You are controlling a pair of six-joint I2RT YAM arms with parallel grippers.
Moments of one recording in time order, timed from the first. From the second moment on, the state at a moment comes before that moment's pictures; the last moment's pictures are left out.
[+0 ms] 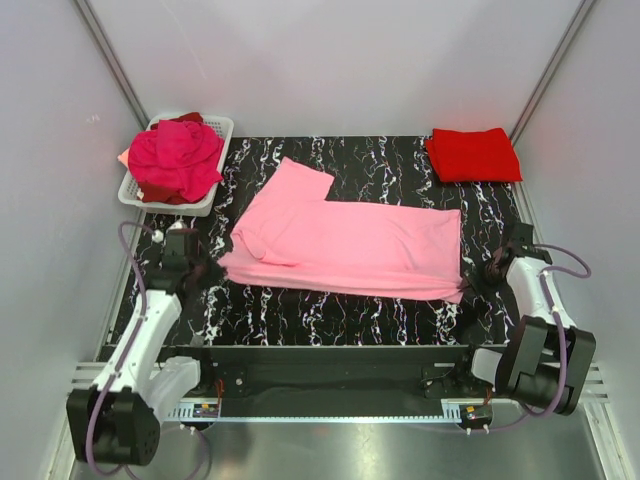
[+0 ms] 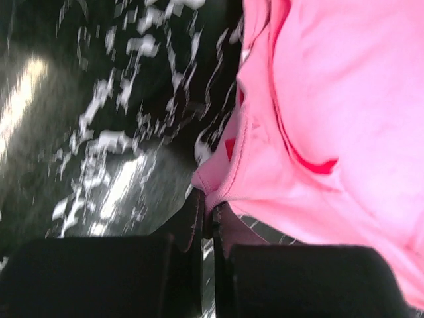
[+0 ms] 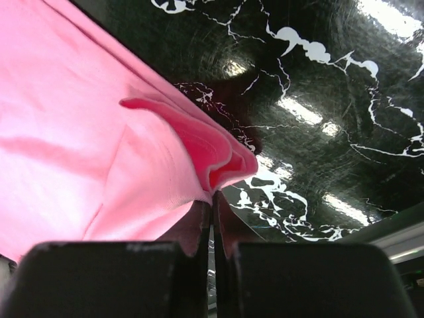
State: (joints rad) left arm -0.05 0.96 0.67 -0.58 -0.02 -0.74; right arm -0.30 1.22 0.73 -0.79 -0.11 0.82
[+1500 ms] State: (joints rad) left arm -0.46 1.21 0.59 -0.41 -0.08 -0.92; right arm -0.22 0.86 0.73 -0.77 -0.25 0.75
